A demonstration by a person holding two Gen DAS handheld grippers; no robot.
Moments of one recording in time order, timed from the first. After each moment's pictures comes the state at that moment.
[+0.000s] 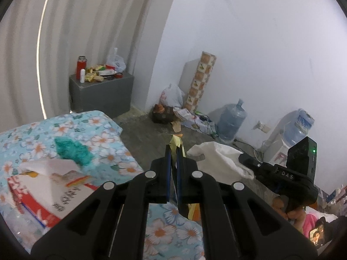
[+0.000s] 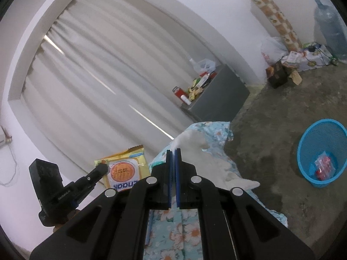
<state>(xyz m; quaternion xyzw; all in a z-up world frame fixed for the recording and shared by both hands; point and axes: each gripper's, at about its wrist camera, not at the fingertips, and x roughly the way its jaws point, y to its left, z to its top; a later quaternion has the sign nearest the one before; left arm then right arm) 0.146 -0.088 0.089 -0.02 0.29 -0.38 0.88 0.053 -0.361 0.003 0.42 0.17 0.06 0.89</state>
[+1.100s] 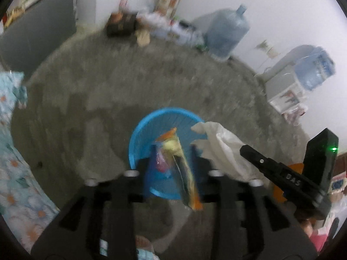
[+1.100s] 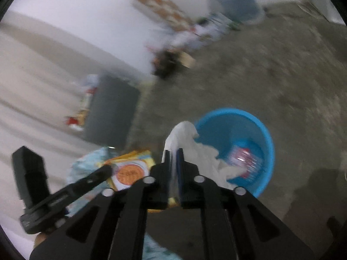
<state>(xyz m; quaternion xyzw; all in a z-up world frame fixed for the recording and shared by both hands) 0.279 -0.450 -0.169 0.11 0.55 -0.42 0.72 0.087 -0.599 -0.228 0.51 0.33 -0.24 0.76</state>
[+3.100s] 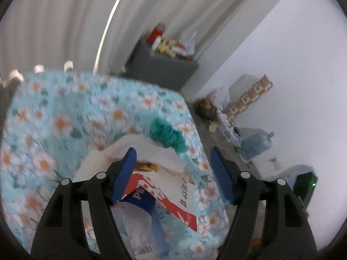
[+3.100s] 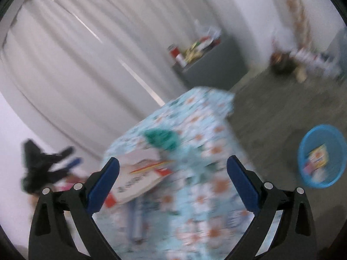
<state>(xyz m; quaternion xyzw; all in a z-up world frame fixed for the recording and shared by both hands) 0.254 0.137 0.076 -0.20 0.43 -0.24 0.85 0.174 -0.252 0.031 0.34 0.34 0.10 0.87</state>
